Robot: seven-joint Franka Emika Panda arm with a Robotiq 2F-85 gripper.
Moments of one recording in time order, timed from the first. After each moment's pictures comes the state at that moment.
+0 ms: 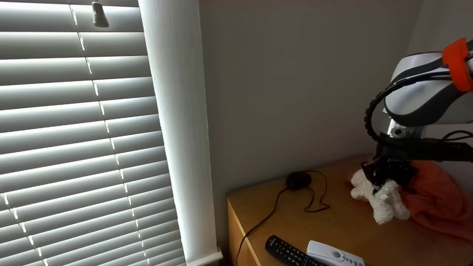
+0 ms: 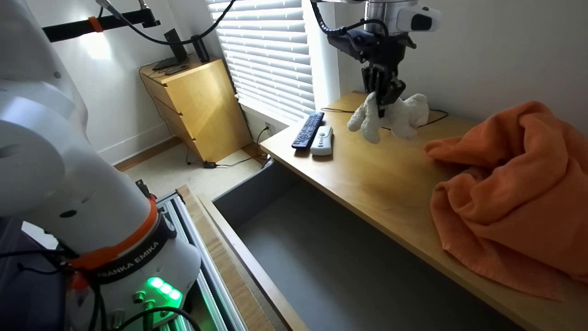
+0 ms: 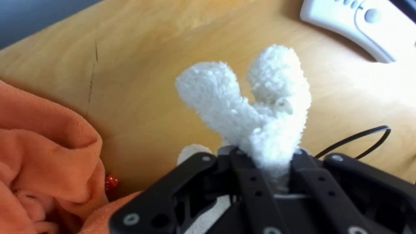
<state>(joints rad) -0.05 0.18 -0.09 -2.15 0.07 2.29 0.16</state>
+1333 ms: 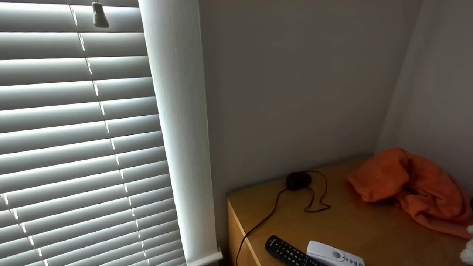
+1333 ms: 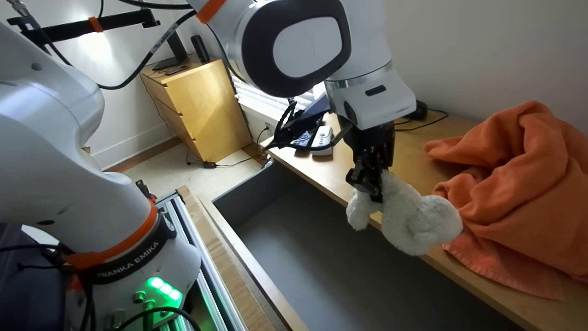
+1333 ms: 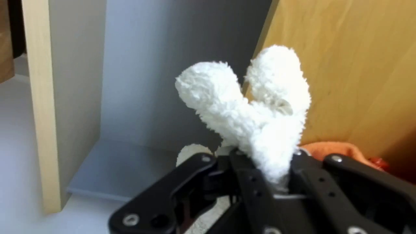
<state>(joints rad) -0.37 -0.11 -0.14 -2.75 -0.33 2.78 1.06</state>
